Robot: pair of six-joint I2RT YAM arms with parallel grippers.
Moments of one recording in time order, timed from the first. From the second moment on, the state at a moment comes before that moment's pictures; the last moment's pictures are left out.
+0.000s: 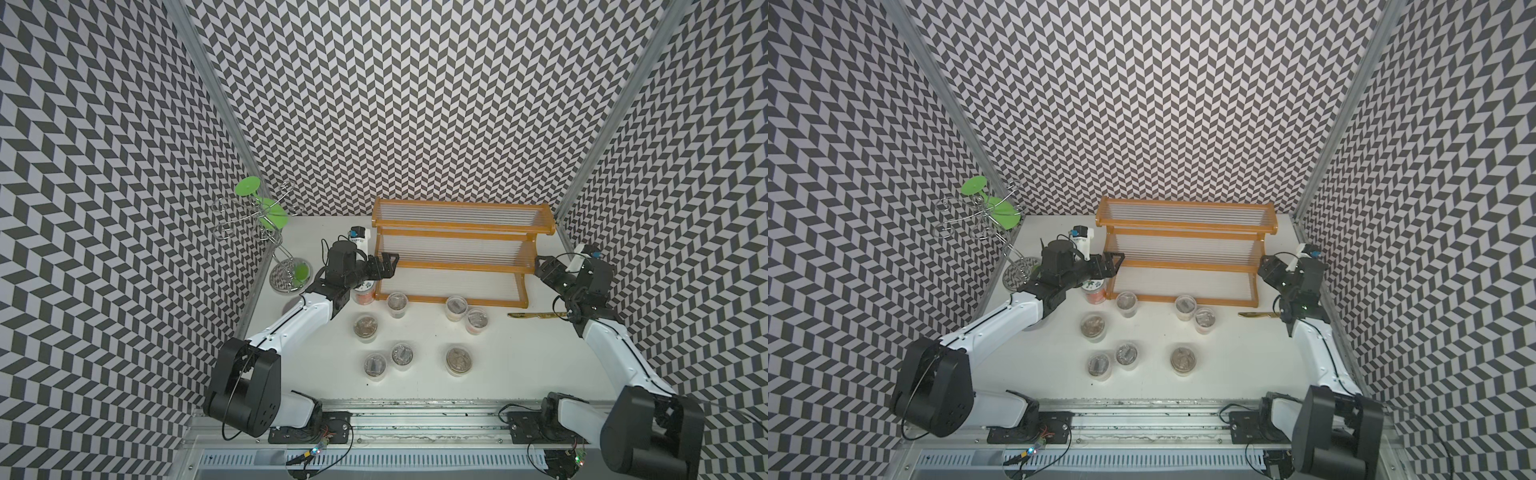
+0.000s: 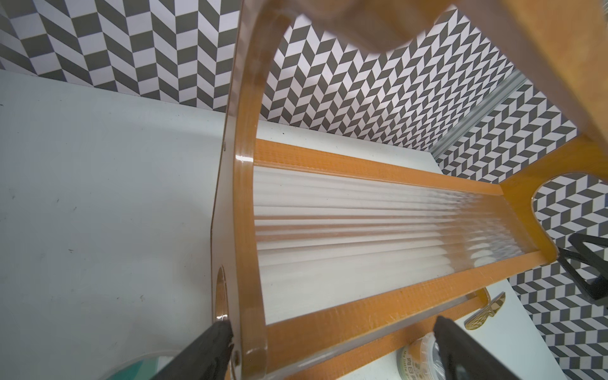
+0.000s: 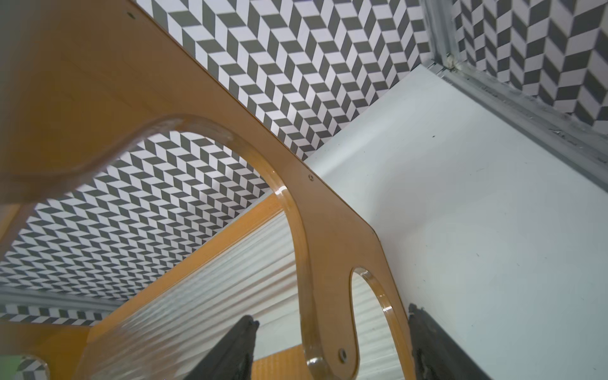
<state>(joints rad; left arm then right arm) -0.35 1.41 0.90 0.09 0.27 -0.42 -0.24 1.20 0.72 0.03 -0.32 0.54</state>
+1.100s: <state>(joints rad) -0.31 1.46 0.91 0.07 0.25 -0.46 -0.20 1.63 1.00 0.16 -0.63 0.47</state>
